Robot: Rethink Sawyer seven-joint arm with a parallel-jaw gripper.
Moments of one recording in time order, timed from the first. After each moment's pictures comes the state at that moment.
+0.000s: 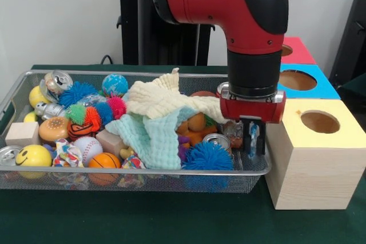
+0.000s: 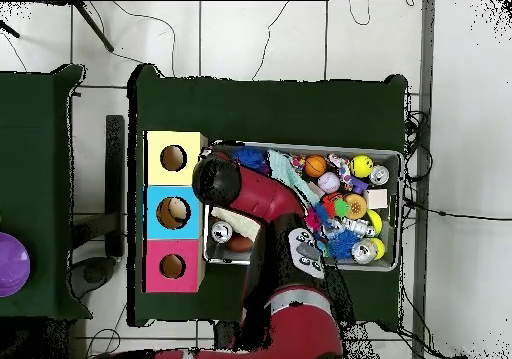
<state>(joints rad) -0.11 -0.47 0.01 1.62 0.34 0.24 1.66</state>
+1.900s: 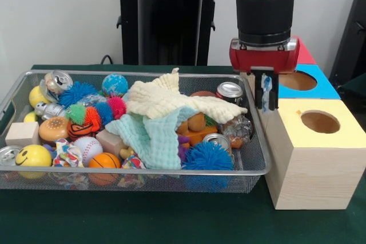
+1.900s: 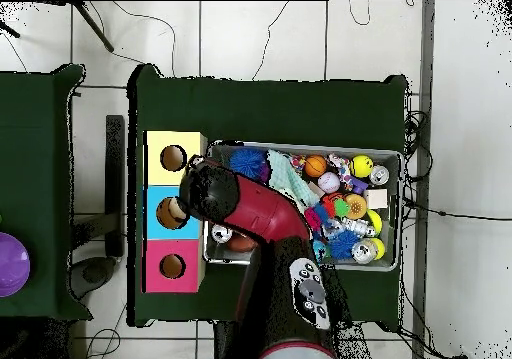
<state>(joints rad) -0.09 -0.66 -0.01 1.75 0.41 0.36 1.66</state>
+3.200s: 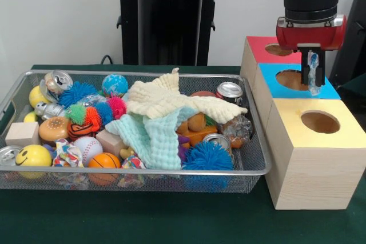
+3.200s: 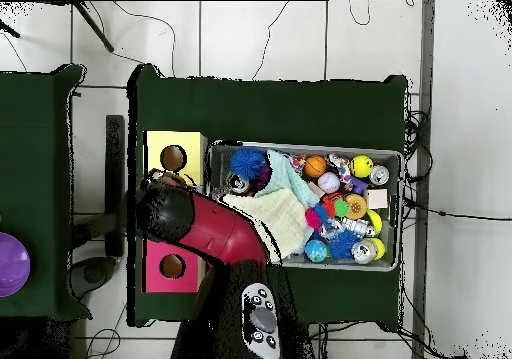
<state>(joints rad) 0.05 -0.72 -0.02 1.84 0.57 0.35 1.72</state>
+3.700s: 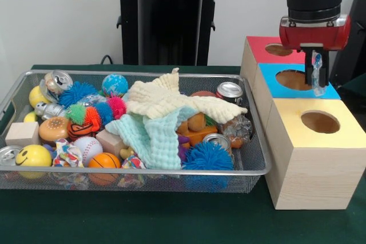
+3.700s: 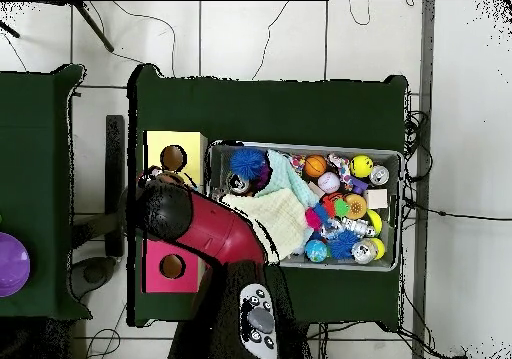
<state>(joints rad) 0.05 -0.72 -0.02 1.84 0.60 0.34 1.77</state>
